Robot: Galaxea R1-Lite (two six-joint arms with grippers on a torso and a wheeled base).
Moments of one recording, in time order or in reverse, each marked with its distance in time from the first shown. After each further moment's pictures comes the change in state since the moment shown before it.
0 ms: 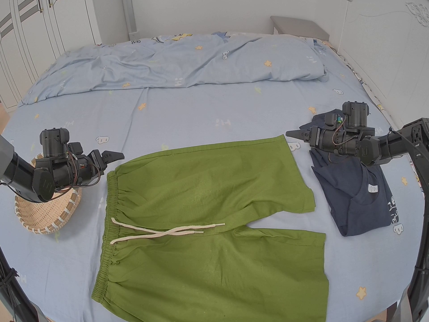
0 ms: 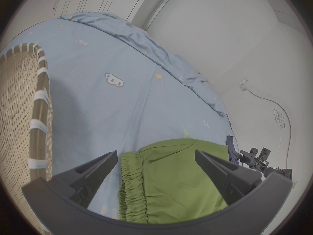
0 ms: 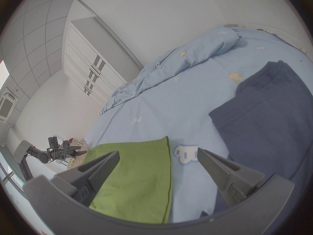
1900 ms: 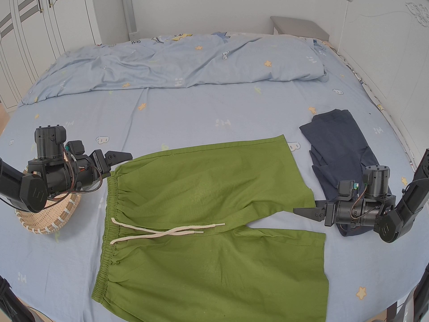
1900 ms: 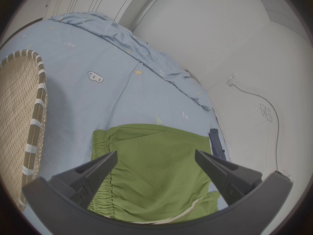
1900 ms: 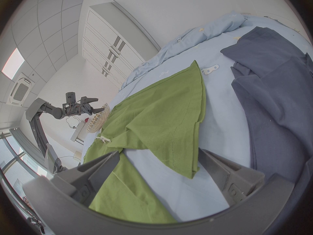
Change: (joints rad) left arm -0.093 -0.168 0.134 0.000 -0.012 -0.027; right arm 0.036 -0.215 0.968 -0.630 0.145 -0.128
